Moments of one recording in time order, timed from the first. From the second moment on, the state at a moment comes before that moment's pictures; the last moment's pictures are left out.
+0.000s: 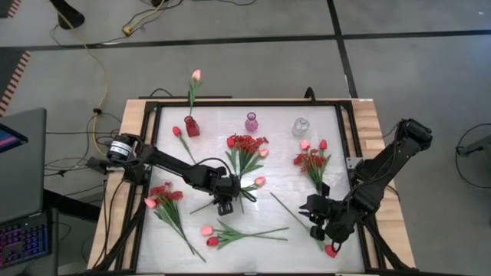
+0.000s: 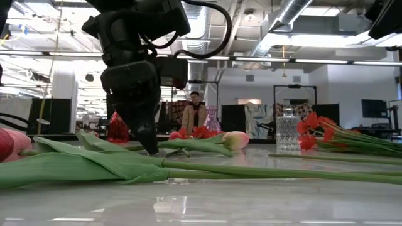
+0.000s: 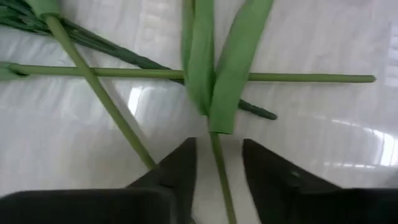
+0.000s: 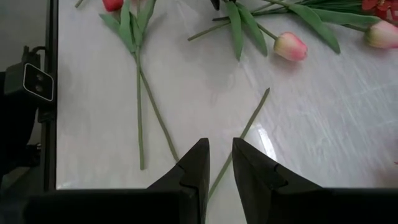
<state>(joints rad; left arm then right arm) -0.20 1.83 1.05 -0.42 -0.06 -0.43 0.82 1.34 0.97 -0.69 0.60 0.96</state>
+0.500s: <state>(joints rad) -0.18 1.75 1.05 -0.36 -0.05 -0.43 0.82 1.34 0.97 -0.69 0.57 0.97</state>
